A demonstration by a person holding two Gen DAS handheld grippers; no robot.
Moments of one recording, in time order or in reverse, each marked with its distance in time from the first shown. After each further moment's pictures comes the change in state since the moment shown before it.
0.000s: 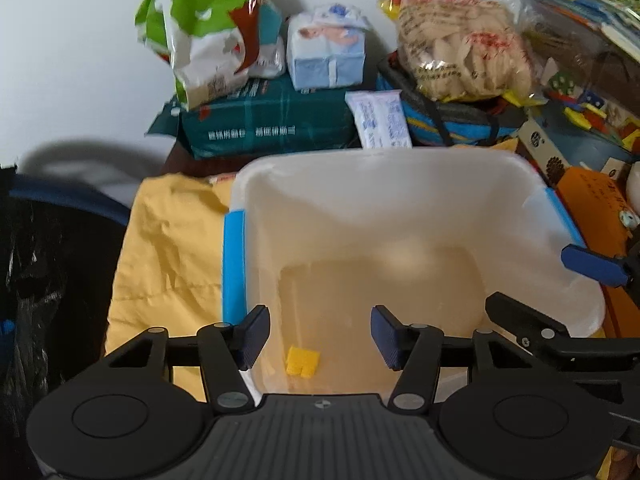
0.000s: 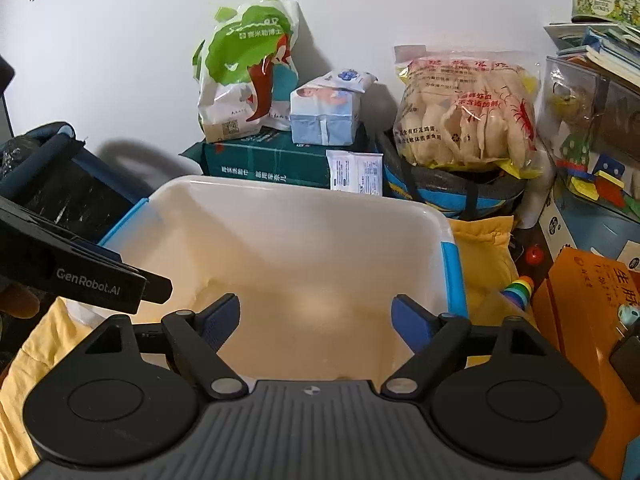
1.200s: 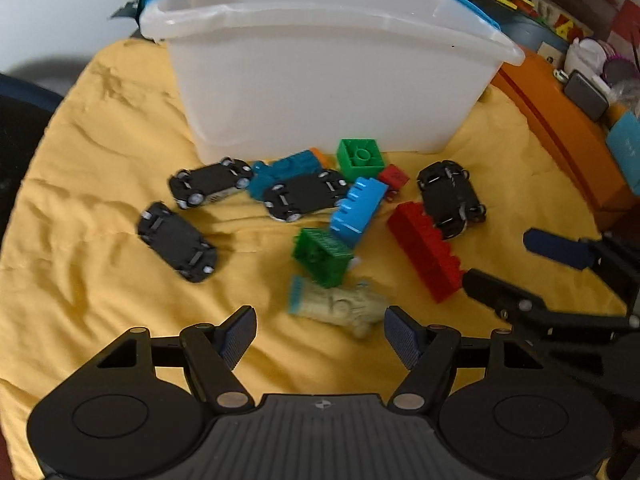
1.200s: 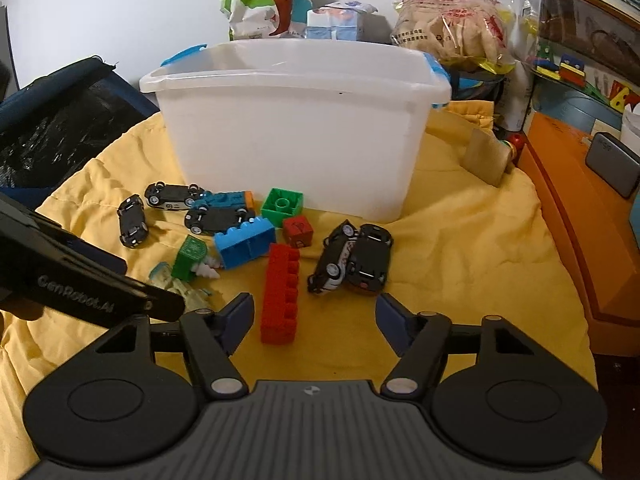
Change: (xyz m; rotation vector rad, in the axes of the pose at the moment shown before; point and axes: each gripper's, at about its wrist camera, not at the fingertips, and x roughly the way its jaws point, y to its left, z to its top) left arm 0.012 -0.040 -0.172 -0.020 0.133 -0.153; right arm -0.061 0.020 -0.158 -0.018 0.083 -0.004
